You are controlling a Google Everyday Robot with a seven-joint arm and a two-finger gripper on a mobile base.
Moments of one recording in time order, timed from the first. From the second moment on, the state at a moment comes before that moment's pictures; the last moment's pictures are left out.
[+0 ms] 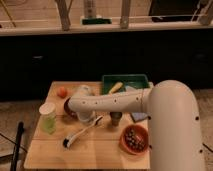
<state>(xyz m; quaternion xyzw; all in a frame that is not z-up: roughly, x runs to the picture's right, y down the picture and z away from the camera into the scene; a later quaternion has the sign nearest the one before) -0.106 0.230 0.816 -0.37 -0.12 -0.30 0.87</state>
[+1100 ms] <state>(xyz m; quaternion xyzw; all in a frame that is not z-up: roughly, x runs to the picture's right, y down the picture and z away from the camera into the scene) -0.049 0.236 0.806 -0.39 -0.08 -0.29 0.87</state>
